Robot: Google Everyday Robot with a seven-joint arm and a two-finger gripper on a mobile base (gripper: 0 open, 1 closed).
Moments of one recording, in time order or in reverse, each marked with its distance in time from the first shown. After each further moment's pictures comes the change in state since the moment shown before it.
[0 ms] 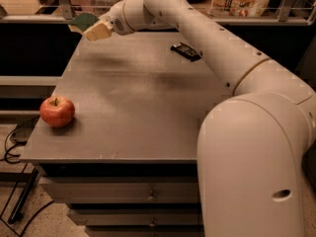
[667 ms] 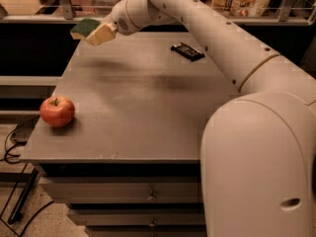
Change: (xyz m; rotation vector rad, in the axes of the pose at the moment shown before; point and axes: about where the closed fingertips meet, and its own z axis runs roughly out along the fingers) arm 0.003 0.026 -0.014 -0.082 0.080 -0.041
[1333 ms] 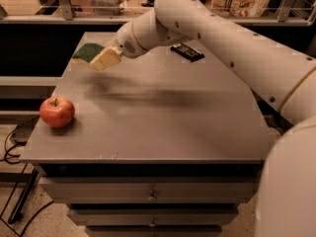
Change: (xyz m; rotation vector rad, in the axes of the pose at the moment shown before) arm 0.040 0.074 -0.033 -0.076 0.055 0.040
